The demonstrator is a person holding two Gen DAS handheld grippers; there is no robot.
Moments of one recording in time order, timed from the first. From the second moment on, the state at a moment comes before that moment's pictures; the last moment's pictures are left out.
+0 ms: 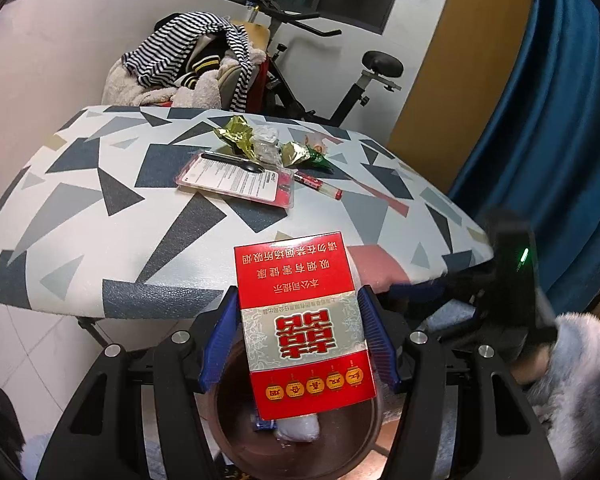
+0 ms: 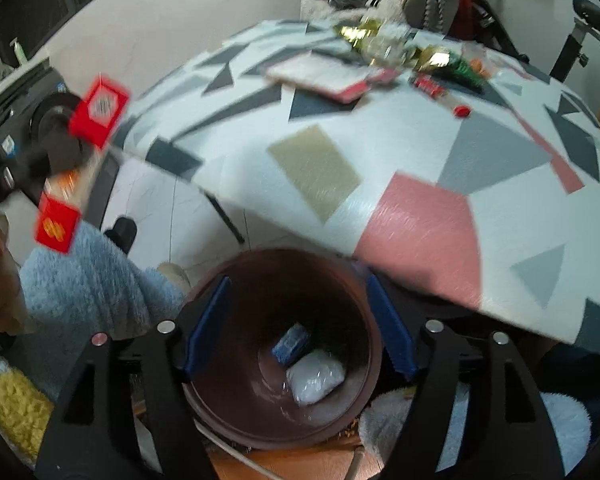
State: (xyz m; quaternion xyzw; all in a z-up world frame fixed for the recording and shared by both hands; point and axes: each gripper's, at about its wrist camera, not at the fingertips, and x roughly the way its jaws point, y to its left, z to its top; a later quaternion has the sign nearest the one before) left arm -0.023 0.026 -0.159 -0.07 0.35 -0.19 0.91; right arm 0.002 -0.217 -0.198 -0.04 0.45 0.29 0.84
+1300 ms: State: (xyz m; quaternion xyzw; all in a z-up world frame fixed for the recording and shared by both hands) left arm -0.013 0.010 -0.206 0.01 0.37 -0.19 0.91; right arm 0.016 -0.256 -0.188 -0.10 0.36 0.27 0.89
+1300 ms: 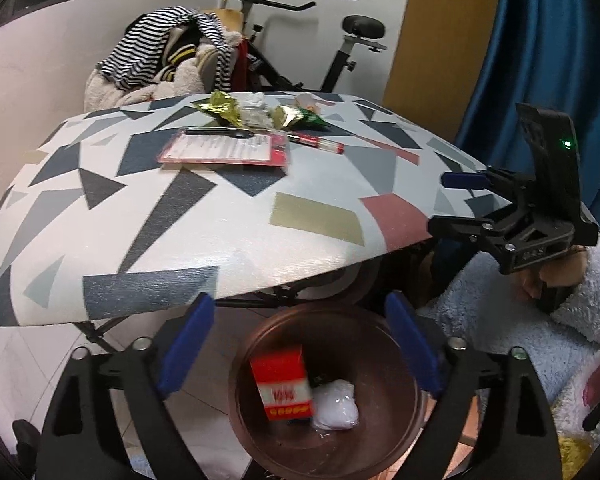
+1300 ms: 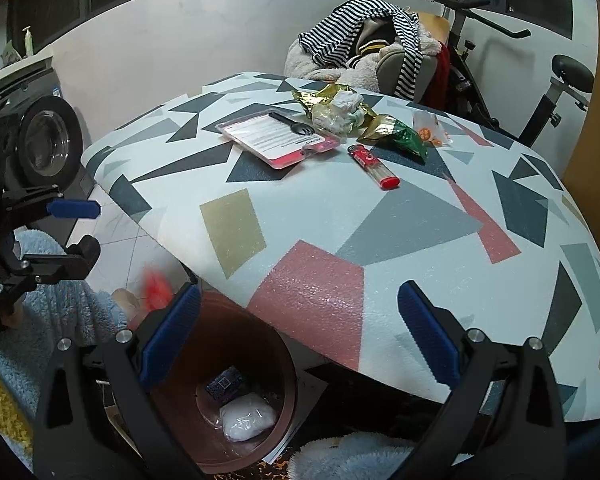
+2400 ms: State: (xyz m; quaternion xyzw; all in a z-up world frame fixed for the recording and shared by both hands) left arm 0.042 0.090 -0.127 -0.04 0.29 -0.09 0.95; right arm 0.059 -0.274 -0.160 -0.07 0.36 0.23 0.90
